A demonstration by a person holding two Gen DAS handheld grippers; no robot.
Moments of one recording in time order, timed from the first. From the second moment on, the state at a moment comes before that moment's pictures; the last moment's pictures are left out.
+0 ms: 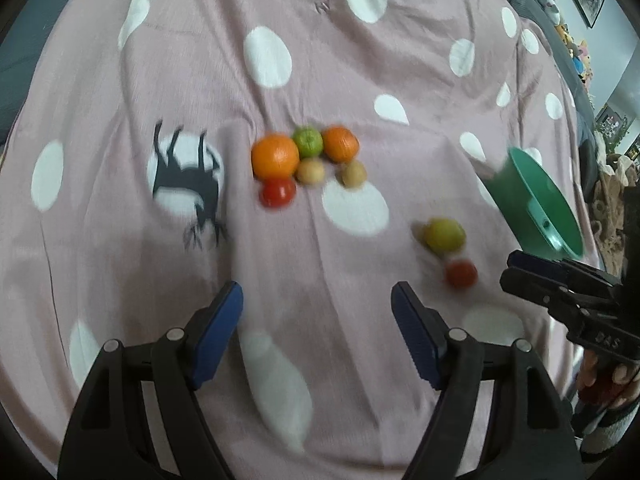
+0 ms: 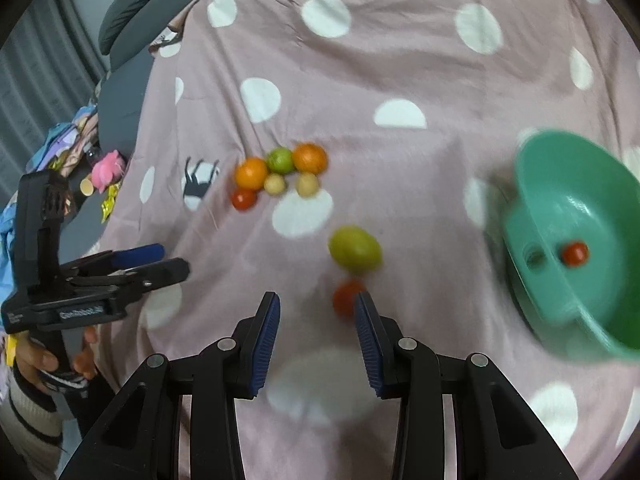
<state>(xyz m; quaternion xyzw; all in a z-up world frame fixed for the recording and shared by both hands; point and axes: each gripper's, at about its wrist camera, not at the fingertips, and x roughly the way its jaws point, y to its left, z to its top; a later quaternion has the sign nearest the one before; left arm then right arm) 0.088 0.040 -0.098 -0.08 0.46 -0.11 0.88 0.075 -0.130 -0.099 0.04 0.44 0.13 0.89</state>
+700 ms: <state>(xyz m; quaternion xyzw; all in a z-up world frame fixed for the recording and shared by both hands) 0.168 0.045 -0.109 -0.01 0.45 -0.08 0.89 0.210 -0.092 -0.138 0.02 0.48 0.13 0.87</state>
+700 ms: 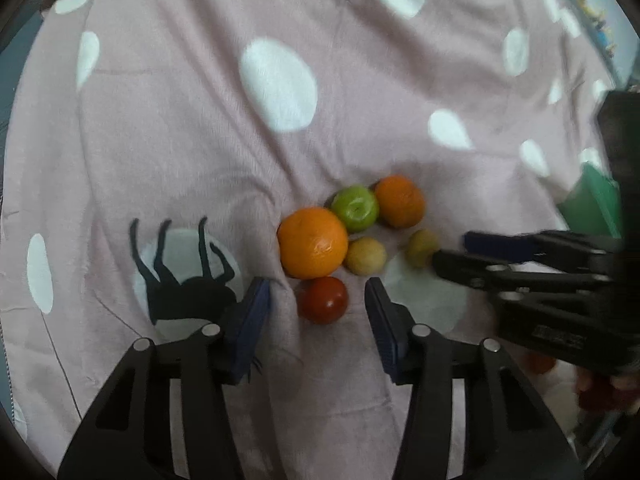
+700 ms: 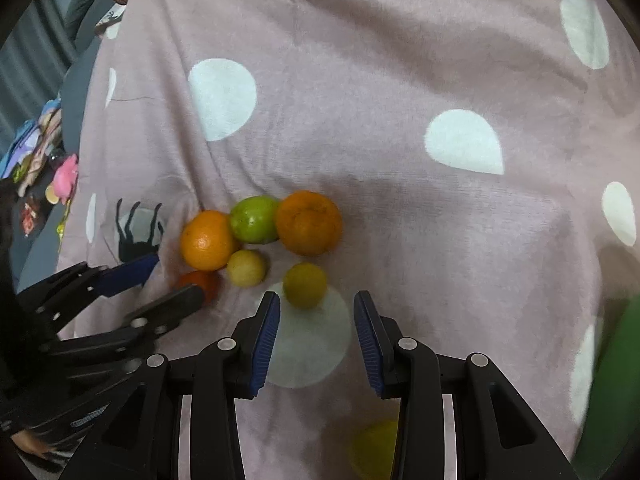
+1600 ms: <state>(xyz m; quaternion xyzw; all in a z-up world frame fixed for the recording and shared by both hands) 0.197 0.005 -0.140 0.08 0.50 -0.11 0.86 0.236 -0.066 -0.152 -0.03 0.49 0.14 0.86</state>
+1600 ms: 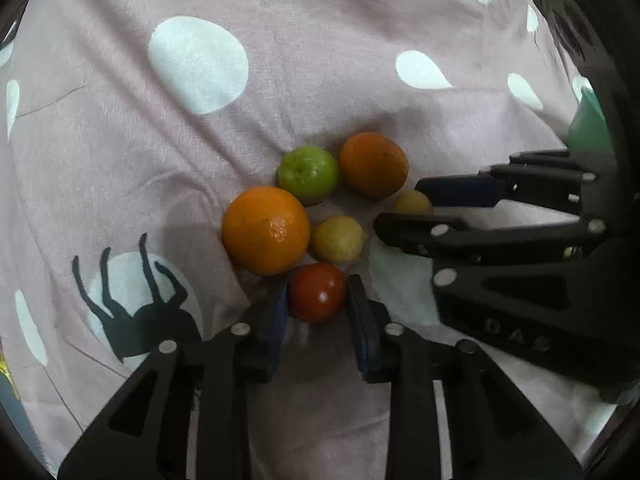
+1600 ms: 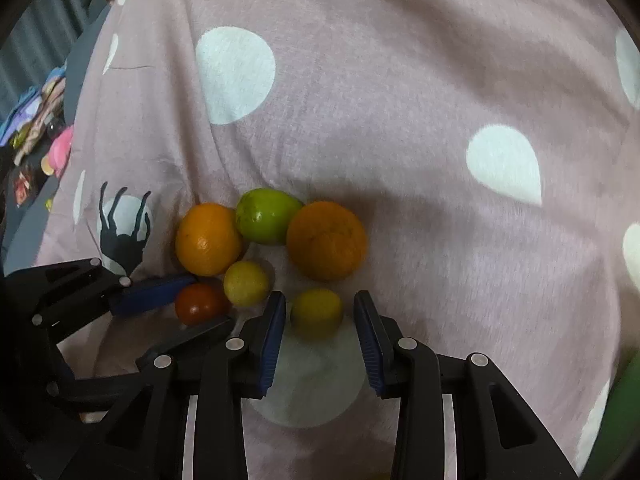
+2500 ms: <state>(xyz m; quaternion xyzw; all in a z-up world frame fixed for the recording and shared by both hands) 0.085 -0.005 -0.040 -0.02 0.42 -0.20 0.88 0.069 -0.192 -0.062 0.10 0.37 0.06 0.92</state>
